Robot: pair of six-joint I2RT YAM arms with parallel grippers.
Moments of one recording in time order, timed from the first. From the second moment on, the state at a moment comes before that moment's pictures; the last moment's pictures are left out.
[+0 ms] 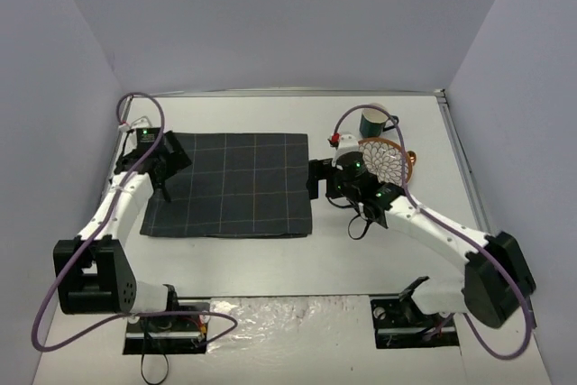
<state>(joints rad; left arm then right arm) 0.01 1.36 1.00 -0.46 -0.21 -0.51 0.62 1.30 0.78 -0.09 0.14 0.35</state>
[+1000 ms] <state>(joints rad) -0.17 1.98 1.37 -0.44 -0.17 -0.38 0.59 0.98 0.73 -0.16 0.13 0.26</state>
